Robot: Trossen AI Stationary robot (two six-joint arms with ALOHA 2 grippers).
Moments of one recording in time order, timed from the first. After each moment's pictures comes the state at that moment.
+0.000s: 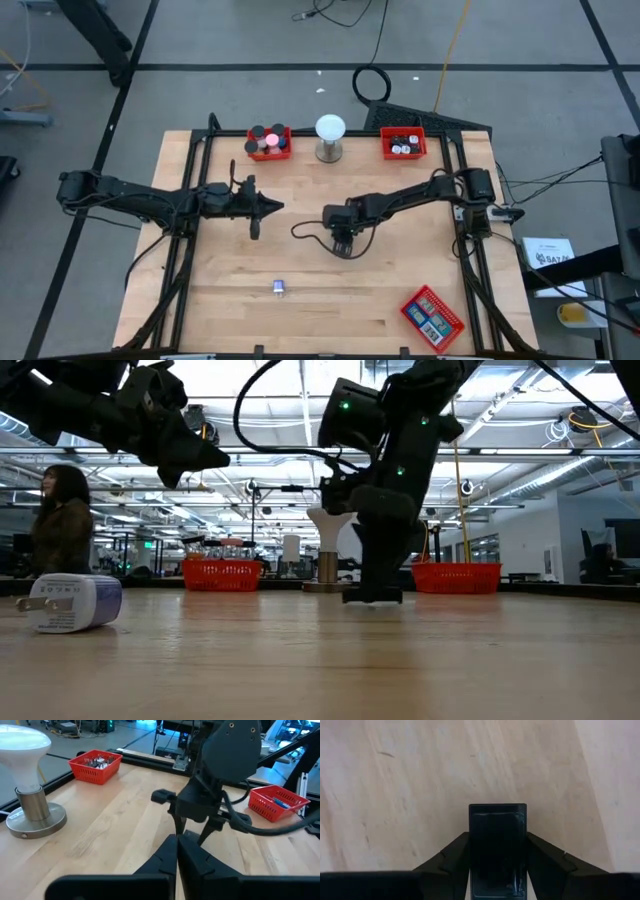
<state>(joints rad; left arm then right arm) 0.01 0.95 0.31 0.41 -0.10 -0.18 0.03 1.94 1.24 -0.50 -0.01 0.33</state>
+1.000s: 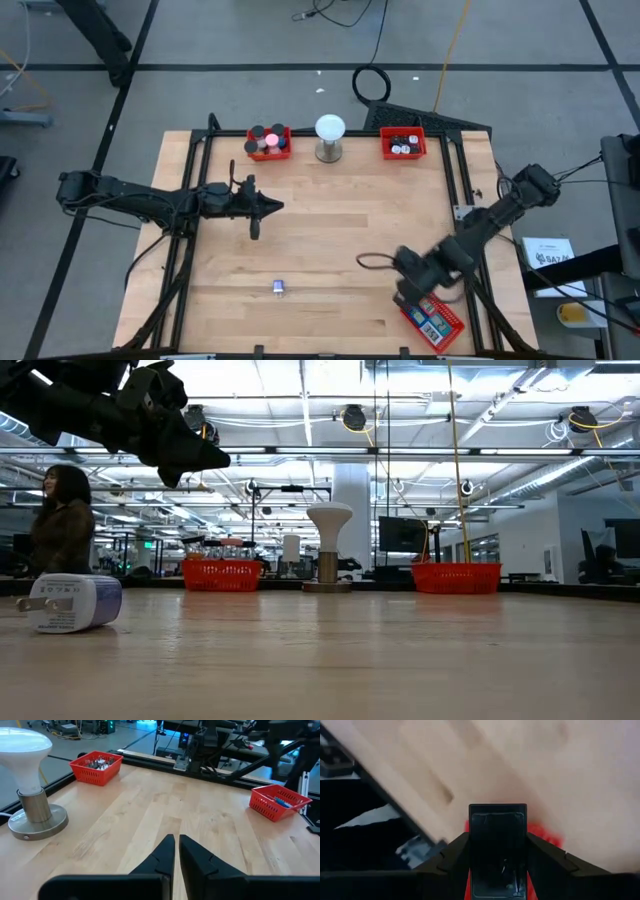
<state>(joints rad) 0.01 0.95 0.31 0.41 -0.11 -0.17 0.64 1.47 1.24 -1.05 -0.11 1.41</state>
